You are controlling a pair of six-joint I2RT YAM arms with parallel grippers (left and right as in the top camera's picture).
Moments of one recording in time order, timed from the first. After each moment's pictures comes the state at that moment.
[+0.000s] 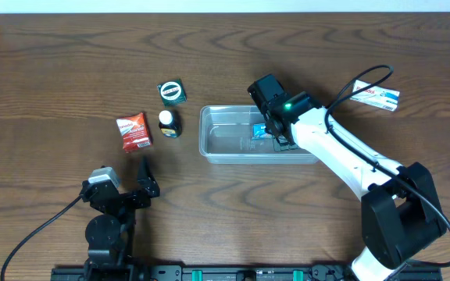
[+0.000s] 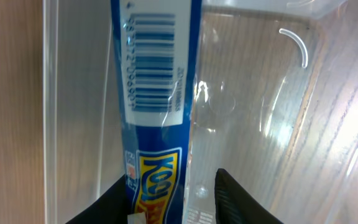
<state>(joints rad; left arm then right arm) -0.05 0.01 0.08 -0.26 -0.12 -0.30 0.56 1.82 1.33 -0.87 0.32 2.01</state>
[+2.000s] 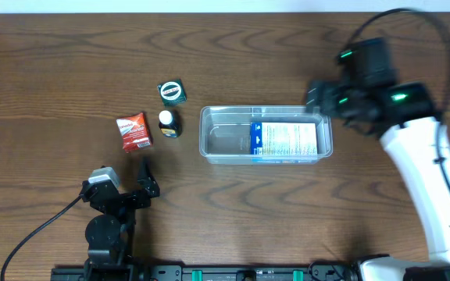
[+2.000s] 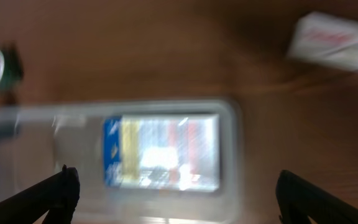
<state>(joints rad) -0.05 0.01 0.08 -0.26 -0.12 -0.30 0.16 1.49 1.47 -1.01 -0.03 0.34</state>
